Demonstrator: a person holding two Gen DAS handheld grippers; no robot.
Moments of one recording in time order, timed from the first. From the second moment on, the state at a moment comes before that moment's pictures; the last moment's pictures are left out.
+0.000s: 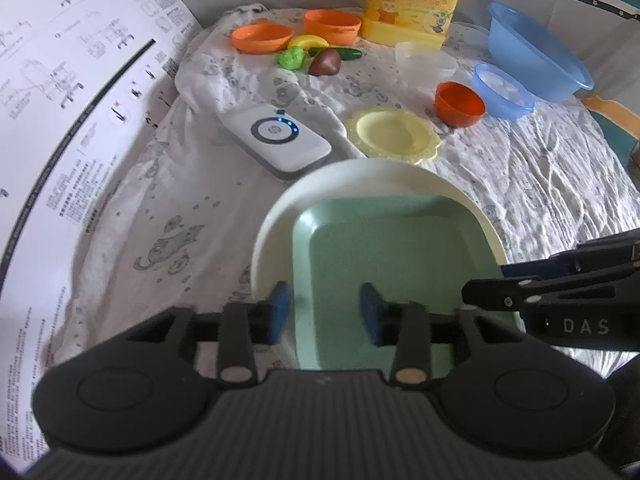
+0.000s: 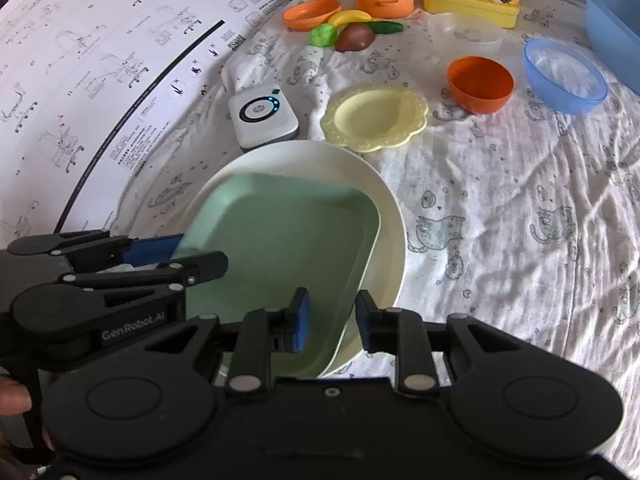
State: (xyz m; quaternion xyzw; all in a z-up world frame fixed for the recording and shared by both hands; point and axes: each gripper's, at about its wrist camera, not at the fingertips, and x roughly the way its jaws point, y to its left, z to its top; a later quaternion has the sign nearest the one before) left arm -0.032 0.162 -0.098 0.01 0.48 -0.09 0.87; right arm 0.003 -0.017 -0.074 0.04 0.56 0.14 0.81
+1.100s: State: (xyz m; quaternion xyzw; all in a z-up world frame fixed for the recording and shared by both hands) left arm -0.041 0.159 -0.069 0.01 0.44 -0.05 0.90; right arm -0.016 -0.052 -0.044 0.06 0.51 0.13 0.85
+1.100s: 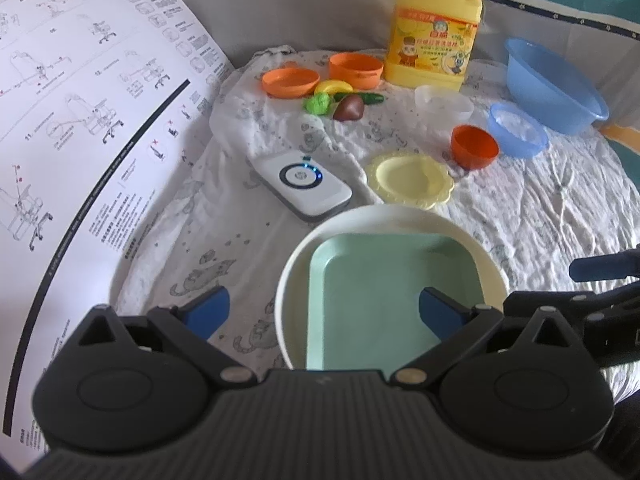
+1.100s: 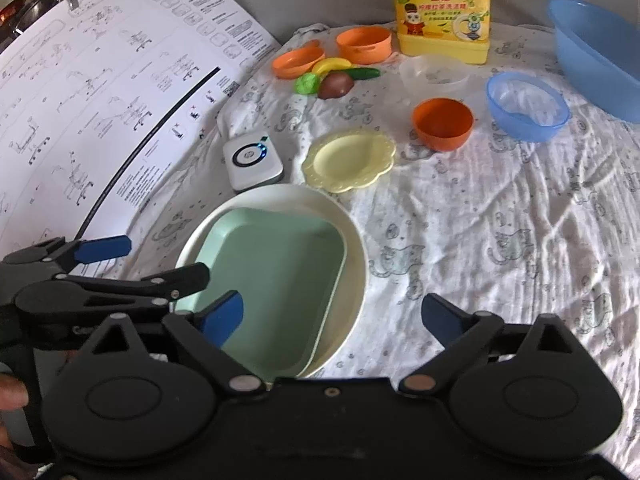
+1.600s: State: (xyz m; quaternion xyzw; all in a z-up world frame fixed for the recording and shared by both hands) left arm 0.019 0.139 -0.047 0.05 0.39 -0.08 0.92; right arm 0.020 -0.106 -0.041 0.10 0.49 0.06 0.86
